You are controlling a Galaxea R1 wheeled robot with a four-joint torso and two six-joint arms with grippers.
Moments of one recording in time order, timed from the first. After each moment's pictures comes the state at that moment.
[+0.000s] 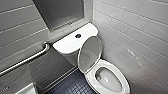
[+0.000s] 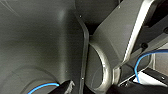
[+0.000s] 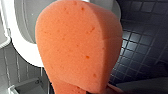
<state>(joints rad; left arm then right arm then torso) 1.41 2.80 -2.16 0.11 0.10 0.07 -0.97 2.01 -1.41 -0.12 0.18 0.70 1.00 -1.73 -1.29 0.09</state>
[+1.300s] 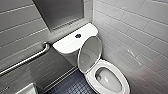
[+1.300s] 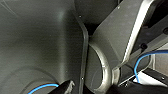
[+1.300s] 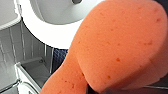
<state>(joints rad) 1.41 2.80 -2.16 0.11 0.10 0.07 -0.80 1.98 -1.24 -0.13 -0.12 0.70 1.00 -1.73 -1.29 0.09</state>
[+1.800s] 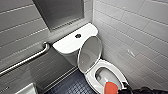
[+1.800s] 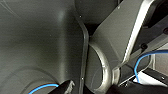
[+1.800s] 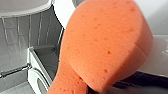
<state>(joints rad) 1.41 2.80 -2.16 0.11 0.10 0.07 -0.59 2.20 -1.27 -0.14 -0.34 0.71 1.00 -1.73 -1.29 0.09</state>
